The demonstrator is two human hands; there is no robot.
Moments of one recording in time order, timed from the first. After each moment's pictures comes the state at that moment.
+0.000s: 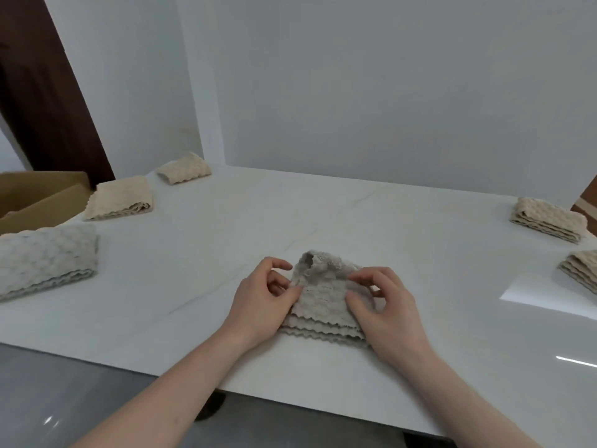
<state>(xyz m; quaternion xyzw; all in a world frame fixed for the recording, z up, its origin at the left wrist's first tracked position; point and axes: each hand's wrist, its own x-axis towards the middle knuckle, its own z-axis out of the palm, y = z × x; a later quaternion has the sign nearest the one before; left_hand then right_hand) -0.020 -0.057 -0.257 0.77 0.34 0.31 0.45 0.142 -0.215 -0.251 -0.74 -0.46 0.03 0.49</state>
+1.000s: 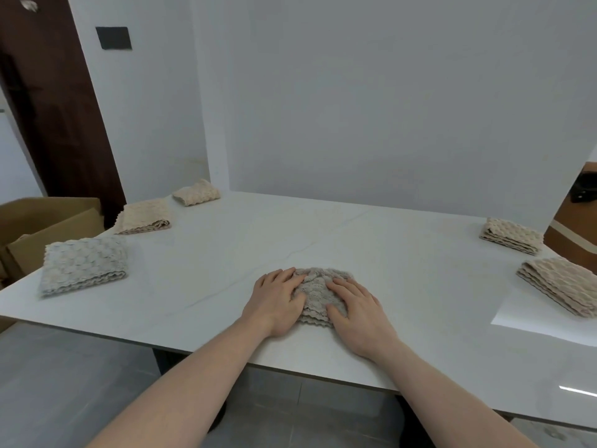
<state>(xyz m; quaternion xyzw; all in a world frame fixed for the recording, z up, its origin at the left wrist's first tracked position) -0.009 -0.068 -0.263 0.92 0.32 0.13 0.17 0.131 -0.221 -0.260 -0.82 -0.52 0.02 0.23</state>
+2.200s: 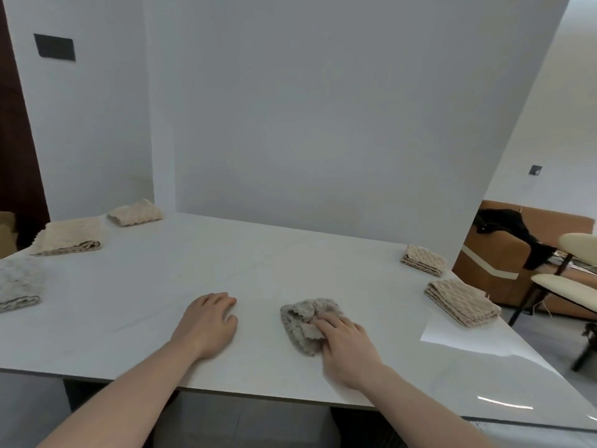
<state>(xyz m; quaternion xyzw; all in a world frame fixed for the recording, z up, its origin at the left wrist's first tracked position) -0.010 -0.068 -0.264 0.91 0.36 0.12 0.14 0.180 -0.314 -0.237 -0.85 -0.53 -0.03 0.07</state>
